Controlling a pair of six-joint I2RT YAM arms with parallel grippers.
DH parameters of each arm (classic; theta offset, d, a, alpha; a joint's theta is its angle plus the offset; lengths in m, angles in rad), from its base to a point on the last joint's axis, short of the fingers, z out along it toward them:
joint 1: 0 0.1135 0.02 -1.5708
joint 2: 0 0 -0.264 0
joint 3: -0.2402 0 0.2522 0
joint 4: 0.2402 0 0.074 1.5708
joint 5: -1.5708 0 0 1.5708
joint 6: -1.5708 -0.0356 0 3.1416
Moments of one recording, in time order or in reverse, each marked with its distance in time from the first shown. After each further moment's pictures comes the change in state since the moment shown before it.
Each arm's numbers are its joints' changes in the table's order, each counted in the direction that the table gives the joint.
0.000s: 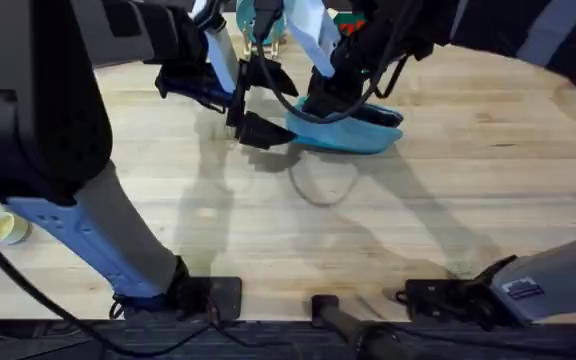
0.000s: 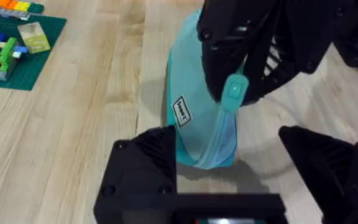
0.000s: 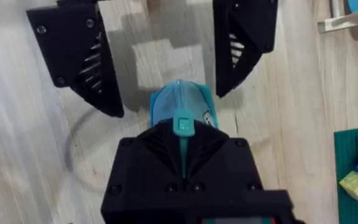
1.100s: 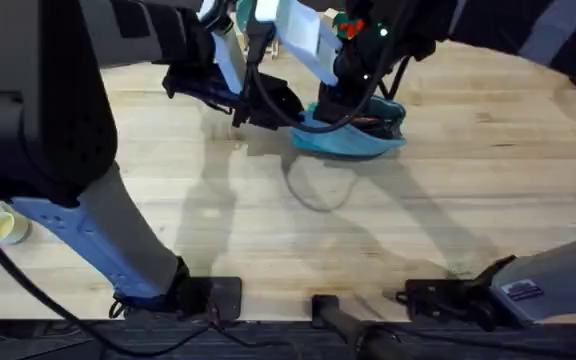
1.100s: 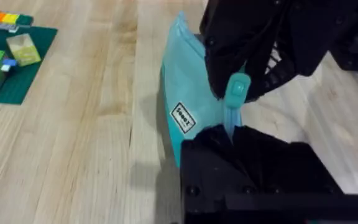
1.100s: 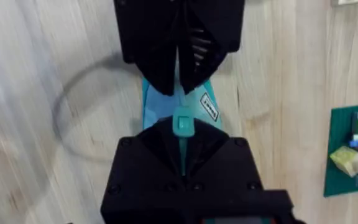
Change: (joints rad) left arm -0.030 0.000 0.001 -0.007 -0.016 0.004; right arm 0.027 -0.001 -0.036 0.142 -0.142 0.055
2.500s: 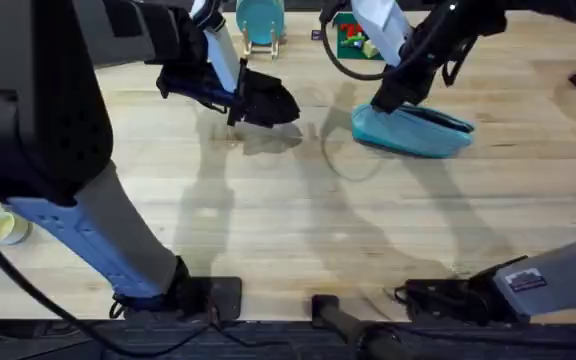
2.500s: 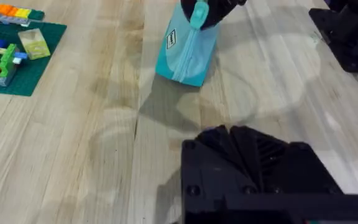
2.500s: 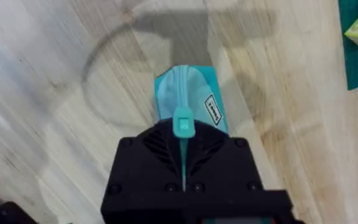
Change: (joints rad) left arm 0.026 0.000 0.000 0.004 -0.005 0.000; right arm -0.251 -0.006 -0.004 0.143 -0.036 -0.040
